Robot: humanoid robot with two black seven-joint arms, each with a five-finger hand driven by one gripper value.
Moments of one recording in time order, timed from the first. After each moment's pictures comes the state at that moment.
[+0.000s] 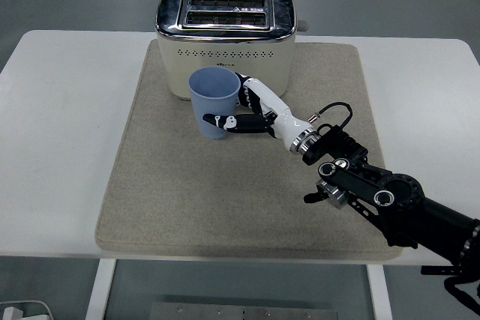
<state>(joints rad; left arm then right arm) -0.03 0.00 -0.05 -0.11 -0.04 -0.12 -0.10 0.82 -0.01 0.37 0.89 -0.78 -0.15 0.40</state>
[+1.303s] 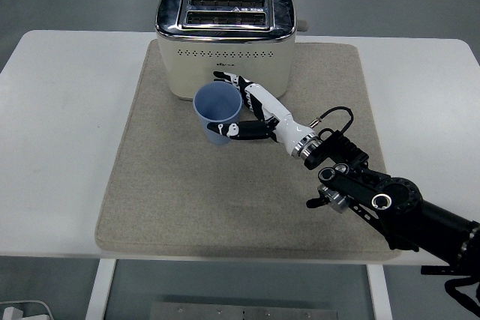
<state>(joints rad) -0.03 0.00 -0.05 -0.11 -0.04 -0.12 -0.10 0.81 0.00 0.34 0.86 -0.78 -0.15 0.46</state>
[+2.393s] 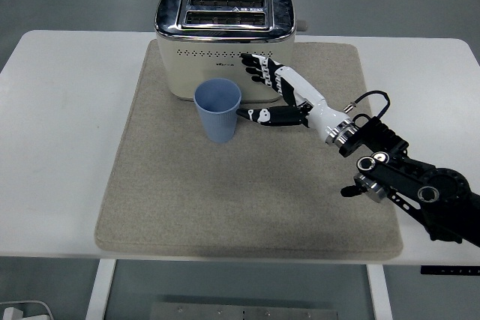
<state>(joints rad) -0.03 0.00 -0.05 -0.11 -0.04 -0.12 -0.10 0.83 -0.24 0.35 1.05 -0.77 -0.15 0.46</state>
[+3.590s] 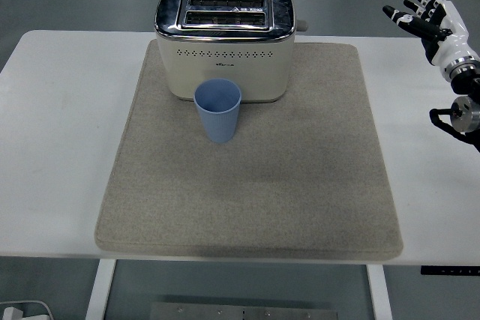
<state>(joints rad) -0.03 0.00 -0.05 -0.11 -0.04 -0.12 -0.10 1.00 -0.35 0.46 0.66 -0.23 -0.12 0.34</state>
